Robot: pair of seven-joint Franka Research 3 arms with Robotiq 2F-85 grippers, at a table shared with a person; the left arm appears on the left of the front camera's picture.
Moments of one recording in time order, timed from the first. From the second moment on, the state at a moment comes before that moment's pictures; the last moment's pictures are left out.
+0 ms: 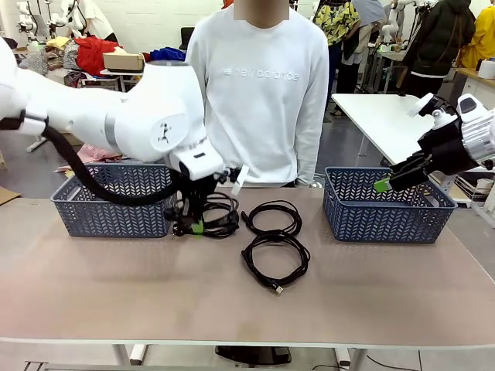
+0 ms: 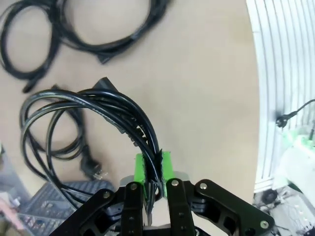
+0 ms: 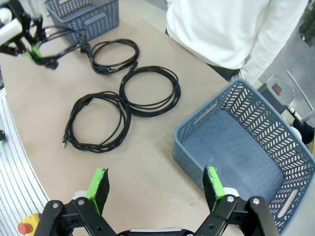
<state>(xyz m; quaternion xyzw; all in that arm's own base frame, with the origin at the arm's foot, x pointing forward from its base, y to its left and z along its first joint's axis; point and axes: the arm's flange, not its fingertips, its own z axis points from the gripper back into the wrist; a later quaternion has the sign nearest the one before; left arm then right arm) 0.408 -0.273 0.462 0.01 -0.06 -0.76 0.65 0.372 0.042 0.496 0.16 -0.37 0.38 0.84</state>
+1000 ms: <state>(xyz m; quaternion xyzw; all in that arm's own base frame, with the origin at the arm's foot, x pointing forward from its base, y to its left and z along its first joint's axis) 0.488 -0.177 0.514 0.00 -0.11 -0.66 0.74 0.372 0.042 0.496 0.16 -0.37 0.38 0.84</state>
